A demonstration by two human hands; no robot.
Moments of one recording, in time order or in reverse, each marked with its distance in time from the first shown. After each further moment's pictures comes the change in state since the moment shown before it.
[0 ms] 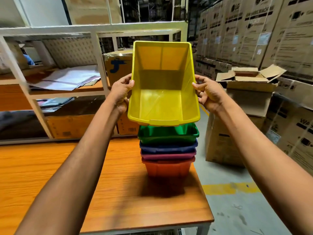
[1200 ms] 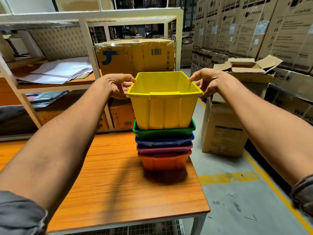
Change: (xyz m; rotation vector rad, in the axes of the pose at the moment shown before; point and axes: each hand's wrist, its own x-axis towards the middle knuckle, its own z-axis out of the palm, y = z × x) left_hand 0.050 0.007 -0.004 0.034 -0.203 -0.611; right_hand 0.018 -0.030 -0.011 -0.281 0.010 0.563
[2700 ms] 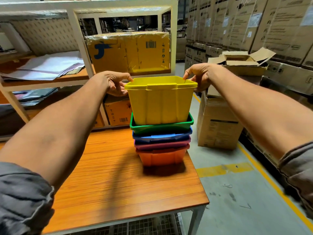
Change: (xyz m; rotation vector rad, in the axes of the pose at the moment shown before) left_hand 0.023 -0.004 -0.001 0.178 0.063 -0.114; right_hand 0.041 -0.007 -0.003 -0.140 0.062 0.170
